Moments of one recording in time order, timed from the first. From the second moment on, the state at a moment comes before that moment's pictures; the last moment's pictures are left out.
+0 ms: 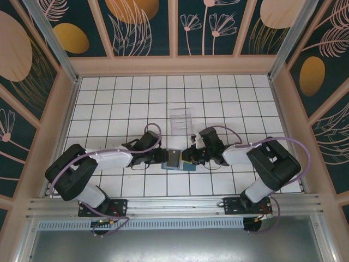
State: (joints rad) left arm -0.76 1.53 0.63 -0.08 0.18 -0.79; right arm 0.64 1.57 0.49 0.26 -0.66 0.89
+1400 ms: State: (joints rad) left arm -0.76 1.55 0.64 -0.09 0.18 -0.79; right arm 0.67 1.67 0.49 0.43 -0.70 0.97
